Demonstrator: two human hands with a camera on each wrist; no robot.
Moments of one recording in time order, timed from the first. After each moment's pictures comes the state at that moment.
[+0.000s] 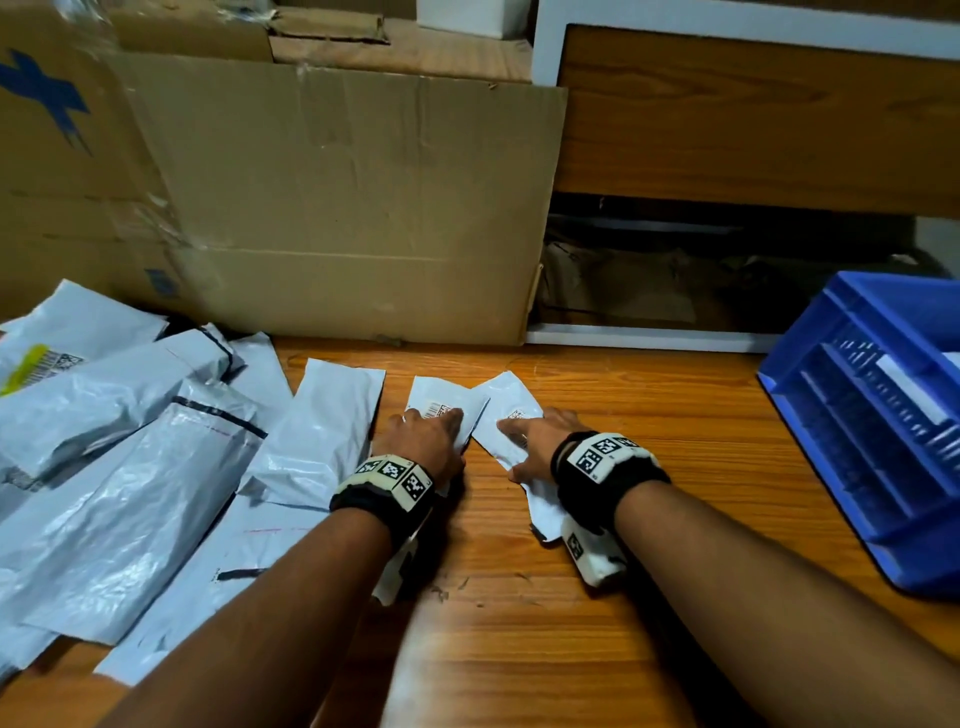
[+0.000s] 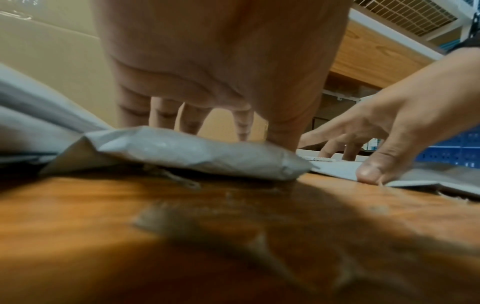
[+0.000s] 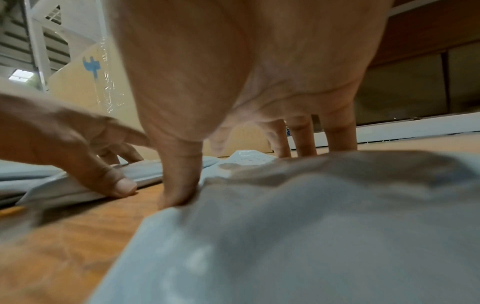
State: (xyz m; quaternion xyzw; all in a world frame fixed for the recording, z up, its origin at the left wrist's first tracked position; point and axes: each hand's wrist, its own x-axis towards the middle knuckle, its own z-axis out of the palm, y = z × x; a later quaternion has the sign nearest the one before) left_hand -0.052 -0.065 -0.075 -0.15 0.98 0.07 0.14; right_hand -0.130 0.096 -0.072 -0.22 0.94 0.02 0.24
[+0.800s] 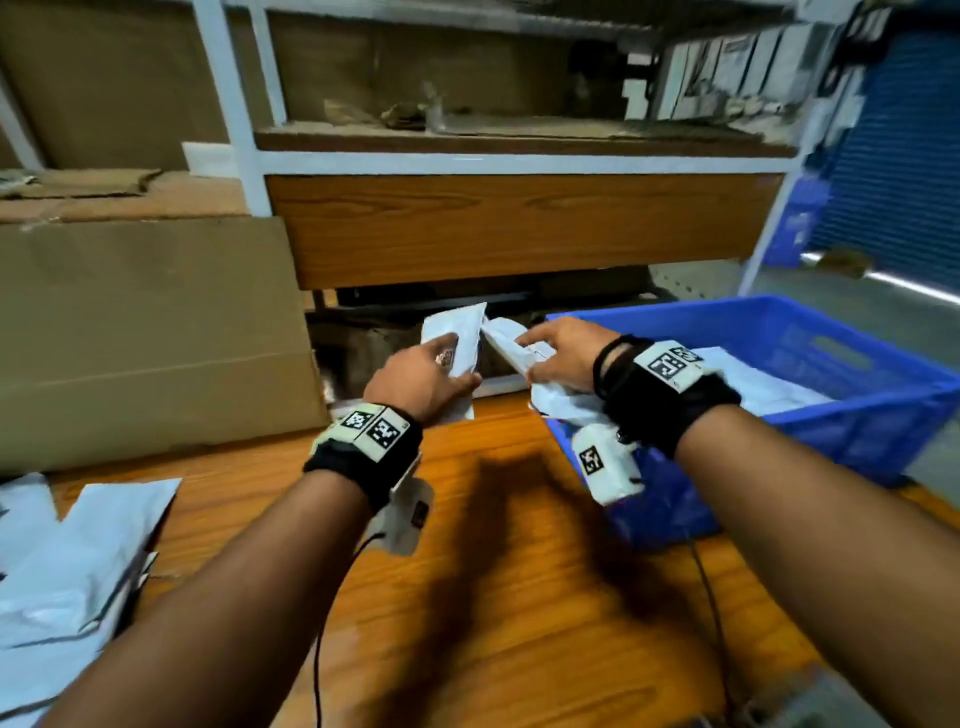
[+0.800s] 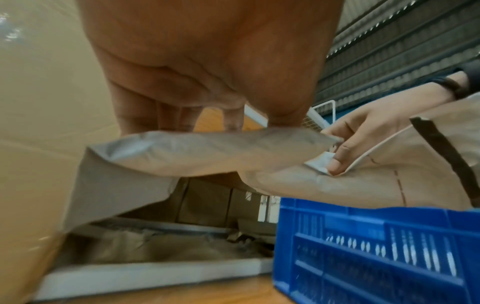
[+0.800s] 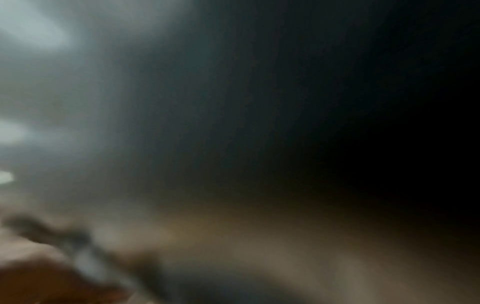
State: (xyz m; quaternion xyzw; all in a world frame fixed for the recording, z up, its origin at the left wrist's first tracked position) left_hand -0.105 0.172 0.087 -0.02 0.97 0.25 -0.08; right_hand -0.139 0.364 0.128 -0.14 0.98 -0.14 0.03
